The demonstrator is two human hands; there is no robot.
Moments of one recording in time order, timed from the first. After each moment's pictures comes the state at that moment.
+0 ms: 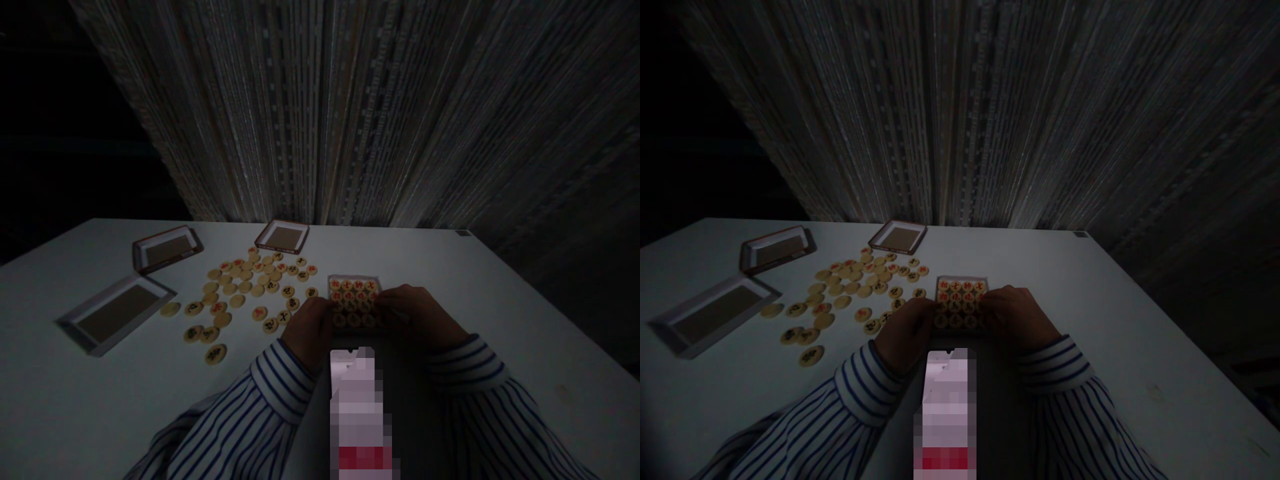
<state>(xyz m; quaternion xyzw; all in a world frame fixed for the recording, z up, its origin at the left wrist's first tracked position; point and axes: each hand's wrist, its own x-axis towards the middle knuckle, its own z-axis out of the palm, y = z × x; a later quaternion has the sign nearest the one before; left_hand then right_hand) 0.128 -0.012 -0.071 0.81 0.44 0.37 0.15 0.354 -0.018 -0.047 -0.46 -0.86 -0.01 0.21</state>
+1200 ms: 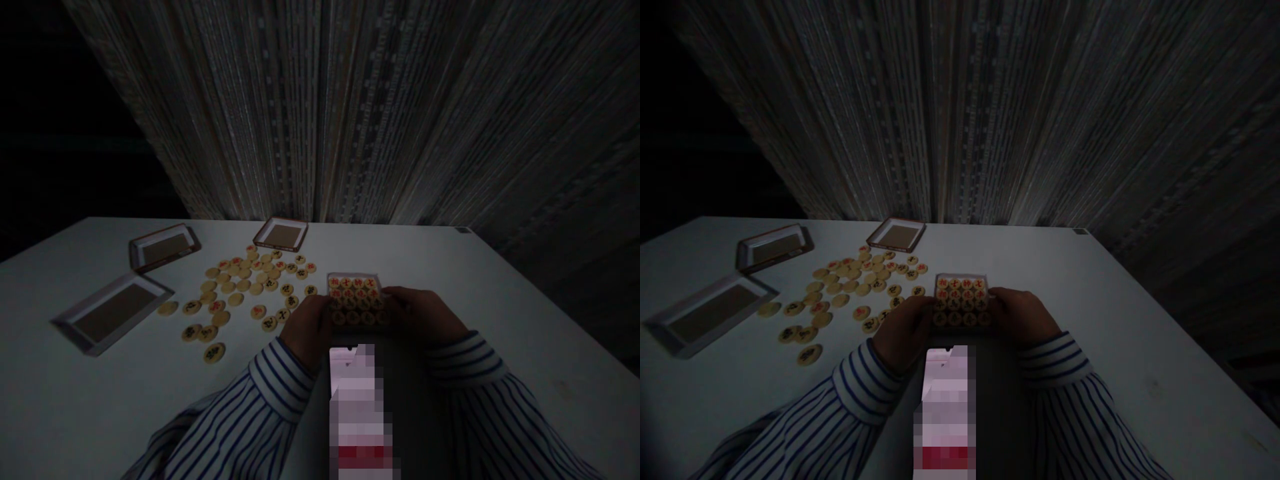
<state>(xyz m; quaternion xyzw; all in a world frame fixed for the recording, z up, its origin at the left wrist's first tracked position) 0.128 -0.013 -0.069 0.80 0.45 0.36 0.15 0.349 -0.025 -0.040 -0.62 -0.76 0.06 0.14</state>
